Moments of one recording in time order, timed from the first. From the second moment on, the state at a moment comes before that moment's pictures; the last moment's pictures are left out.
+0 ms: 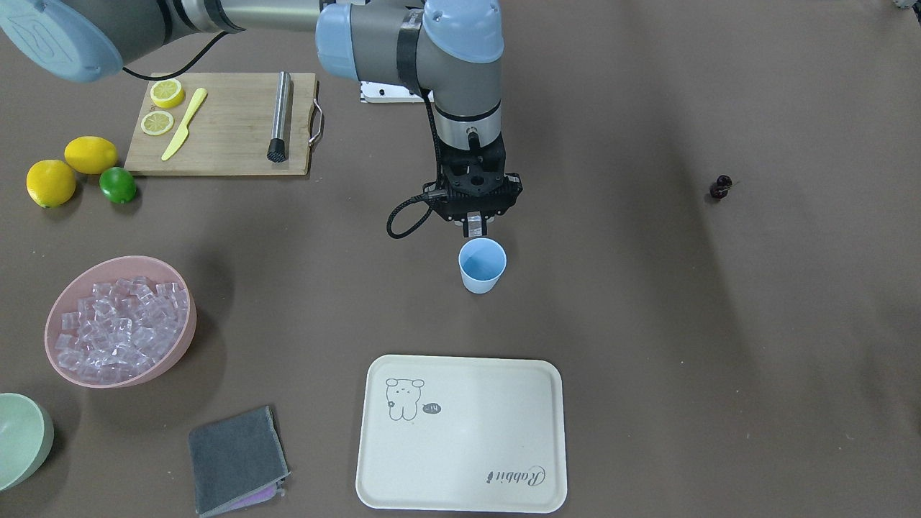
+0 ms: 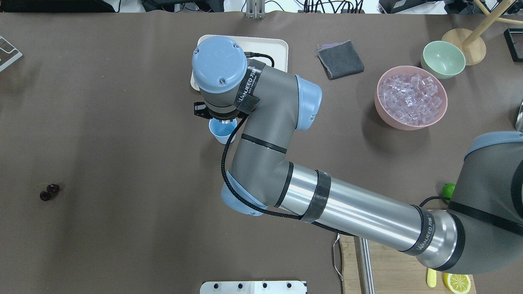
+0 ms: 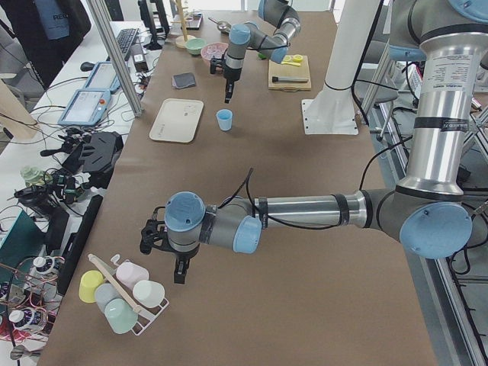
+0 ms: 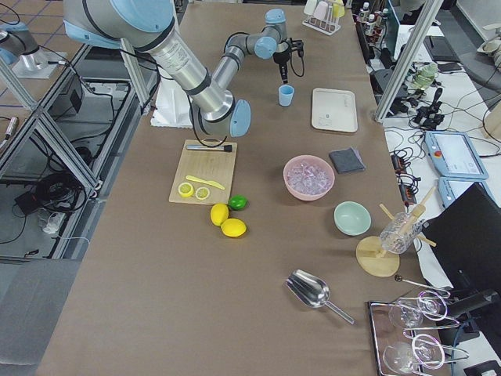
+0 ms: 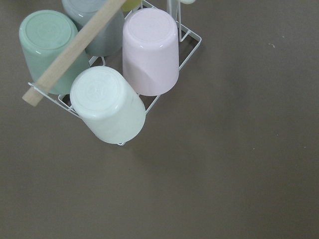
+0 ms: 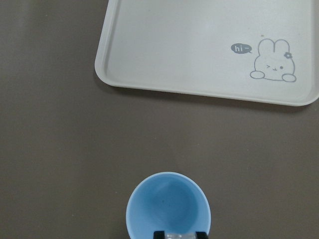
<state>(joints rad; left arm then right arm) -1.63 -1.64 -1.44 -1.87 -2.37 -0.10 0.52 -0.54 1.39 -1.54 1.73 1.17</state>
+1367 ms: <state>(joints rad) -1.62 -1.64 -1.44 -1.87 -2.37 -0.10 0.79 -1.09 1.74 -1.44 1.91 0.72</state>
